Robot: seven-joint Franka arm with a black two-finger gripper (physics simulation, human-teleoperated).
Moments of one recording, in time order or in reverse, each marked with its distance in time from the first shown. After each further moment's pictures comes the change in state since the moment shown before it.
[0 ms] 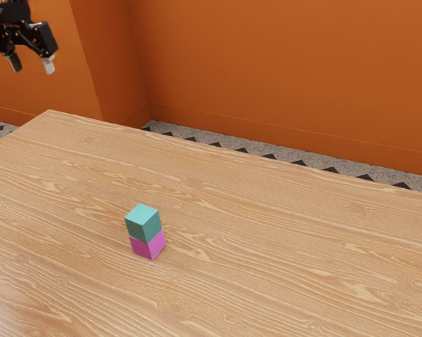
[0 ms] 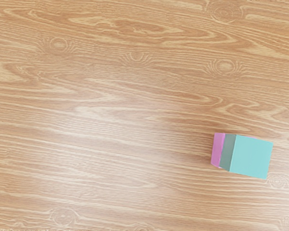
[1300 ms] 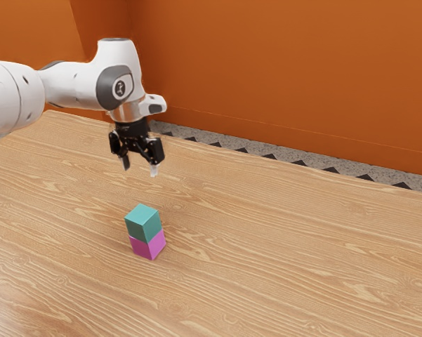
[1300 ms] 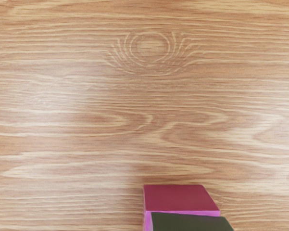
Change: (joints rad) arm -0.178 0.258 -0.038 -0.404 -0.099 0.499 -0.057
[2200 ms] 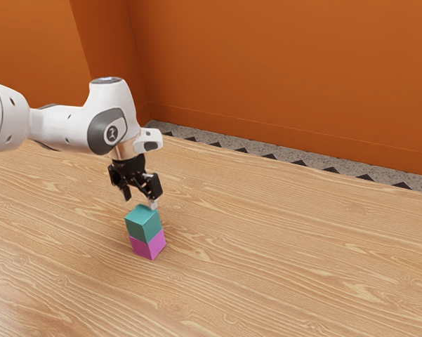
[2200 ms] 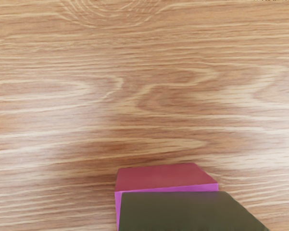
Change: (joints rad) arm 0.042 -0.134 -0.099 -0.366 0.025 0.311 0.048
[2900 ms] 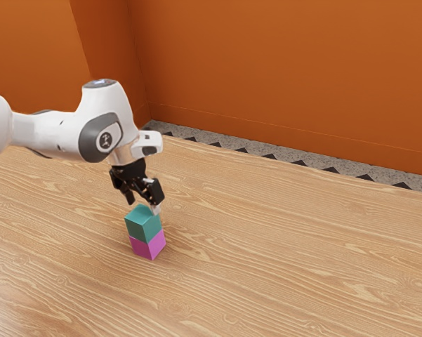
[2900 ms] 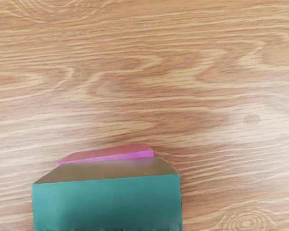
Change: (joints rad) arm -0.053 -0.121 0.000 -0.127 -0.008 0.064 0.018
